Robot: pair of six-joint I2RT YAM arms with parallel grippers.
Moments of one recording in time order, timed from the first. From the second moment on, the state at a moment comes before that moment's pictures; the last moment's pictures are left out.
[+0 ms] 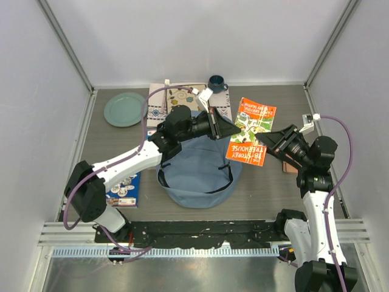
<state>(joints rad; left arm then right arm) -0.83 1.54 1.21 0.35 0.43 -0.90 -0.17 0.70 0.59 0.03 -0.86 0.97</state>
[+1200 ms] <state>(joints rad) -0.68 1.50 1.05 0.51 0.44 -0.97 0.05 0.81 0.55 0.40 -0.97 1.18</state>
